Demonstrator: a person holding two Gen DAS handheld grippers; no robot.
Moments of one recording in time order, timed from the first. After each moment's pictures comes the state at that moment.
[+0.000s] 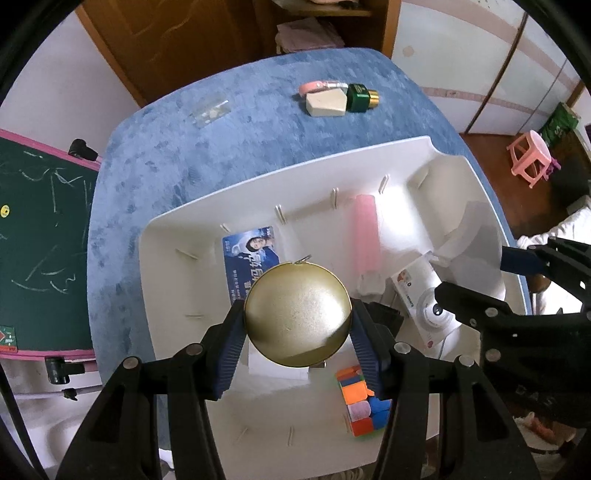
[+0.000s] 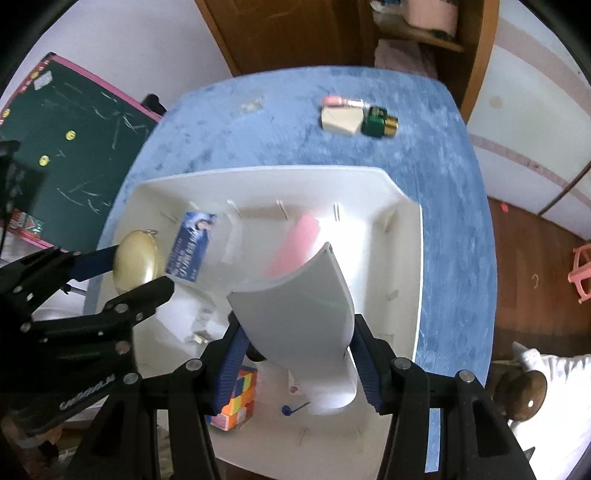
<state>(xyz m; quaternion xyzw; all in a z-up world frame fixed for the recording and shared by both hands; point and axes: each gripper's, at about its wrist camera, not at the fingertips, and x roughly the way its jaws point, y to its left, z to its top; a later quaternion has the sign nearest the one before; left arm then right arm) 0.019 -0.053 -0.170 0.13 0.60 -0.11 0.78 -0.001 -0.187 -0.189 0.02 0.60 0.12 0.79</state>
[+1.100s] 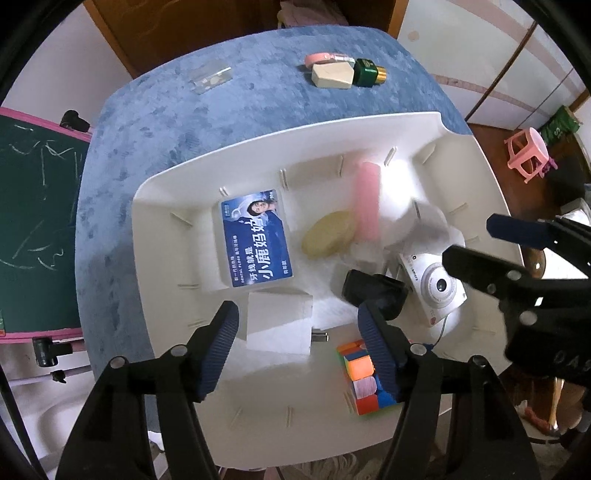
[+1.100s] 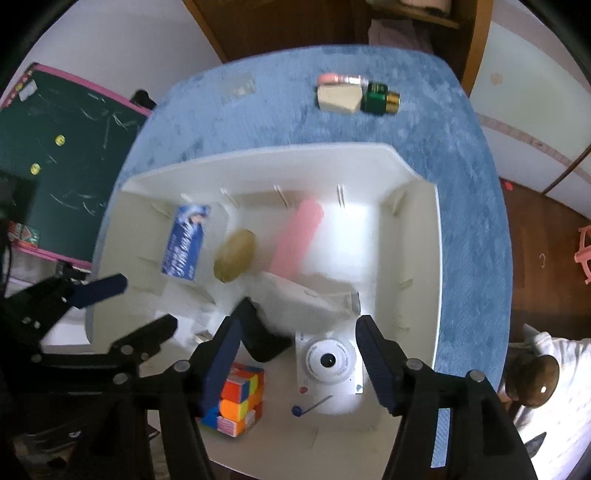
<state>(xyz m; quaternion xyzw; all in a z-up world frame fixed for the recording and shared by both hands) 0.013 -0.033 -0.175 0.10 0.64 -0.11 0.76 0.002 -0.182 -0.197 0.05 0.62 0.11 0.77</state>
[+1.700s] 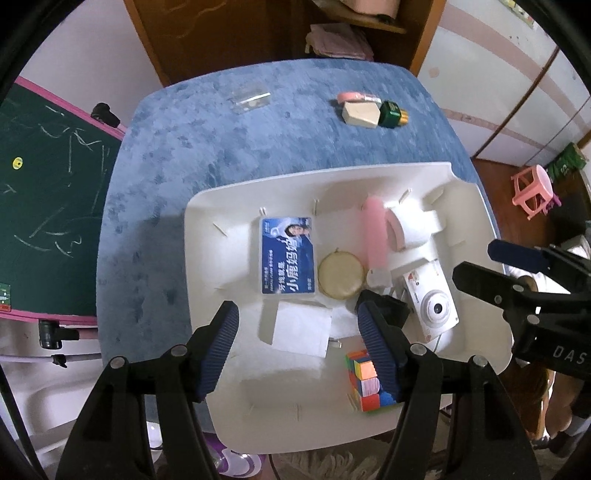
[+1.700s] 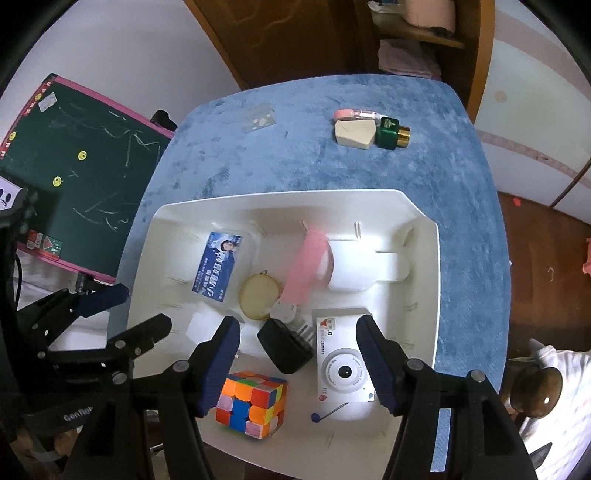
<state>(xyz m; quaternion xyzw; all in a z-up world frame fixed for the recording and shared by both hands) 0.015 -0.007 -0.139 0.06 0.61 -0.08 0.79 0.005 -0.180 -0.167 0.07 0.59 0.13 0.79</state>
